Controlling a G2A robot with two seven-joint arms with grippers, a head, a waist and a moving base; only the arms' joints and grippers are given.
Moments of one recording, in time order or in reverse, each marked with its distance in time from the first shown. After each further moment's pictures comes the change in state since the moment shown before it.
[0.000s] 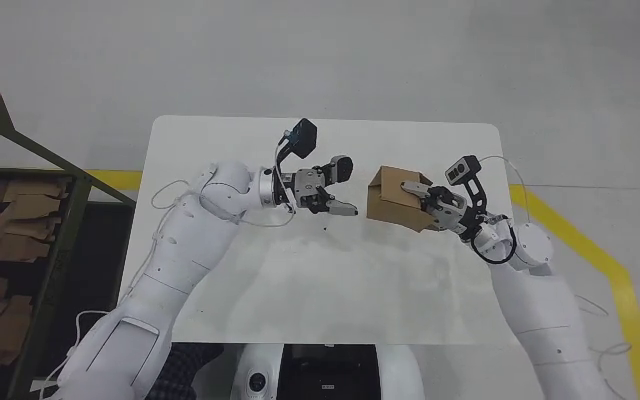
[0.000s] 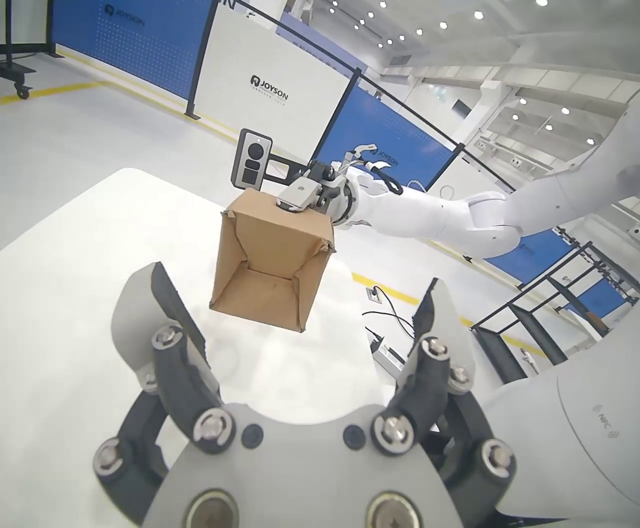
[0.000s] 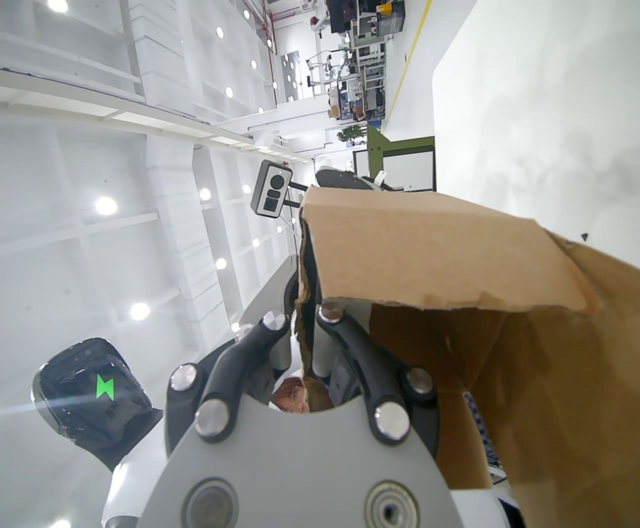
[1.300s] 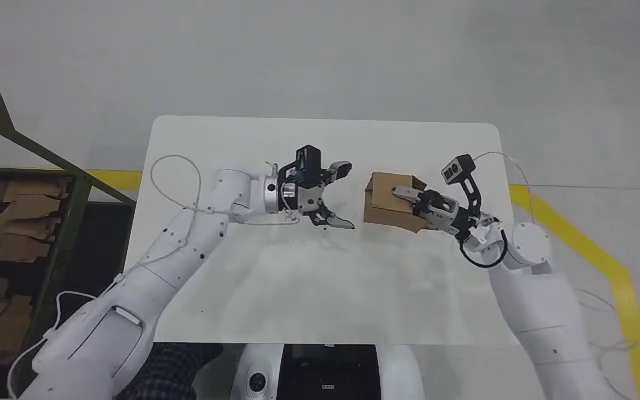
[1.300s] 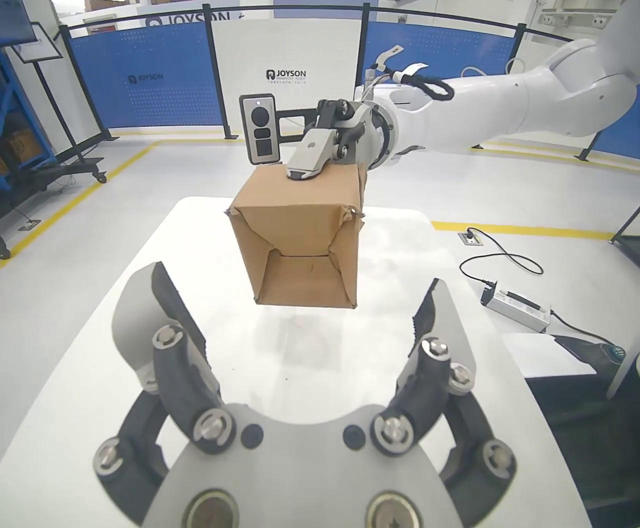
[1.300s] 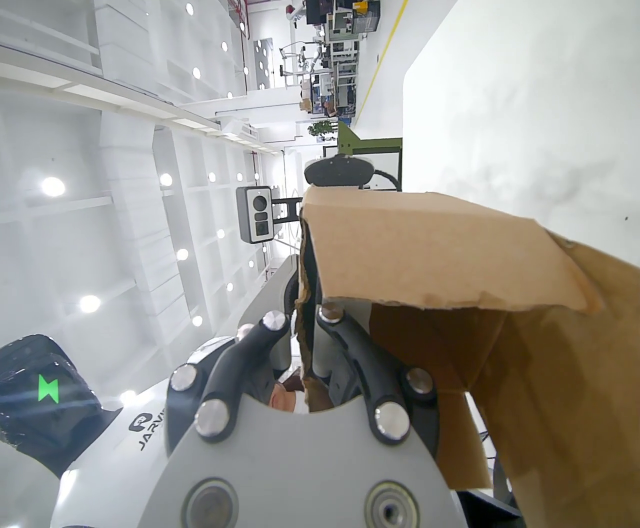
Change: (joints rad) left arm -0.113 0.103 0.283 0.103 1.054 0.000 1.122; right arm 0.010 0.007 -0.032 -0.023 -0.148 -0.070 -0.029
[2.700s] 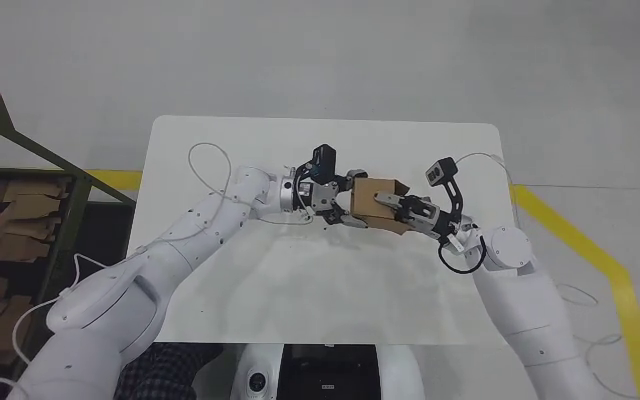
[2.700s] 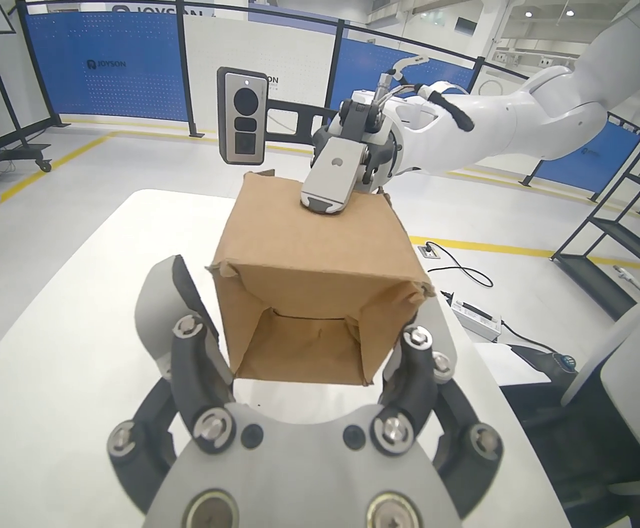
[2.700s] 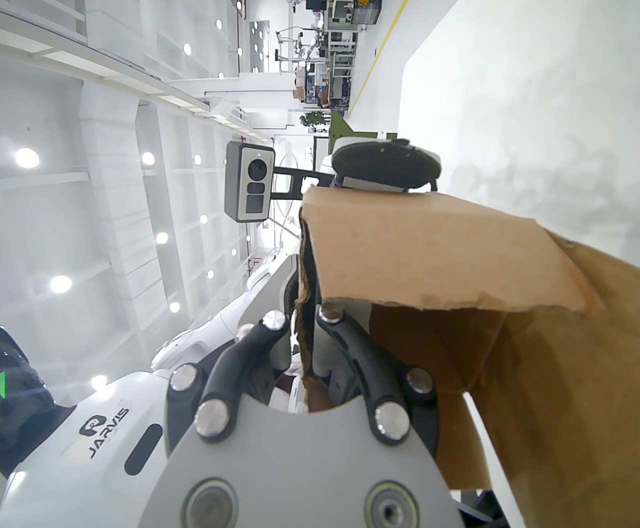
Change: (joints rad) left arm -0.188 -0.064 0.321 0.240 -0.153 0.000 0.150; right arm 0.005 -0.010 -0.077 -0.014 -0.049 -0.074 -0.061
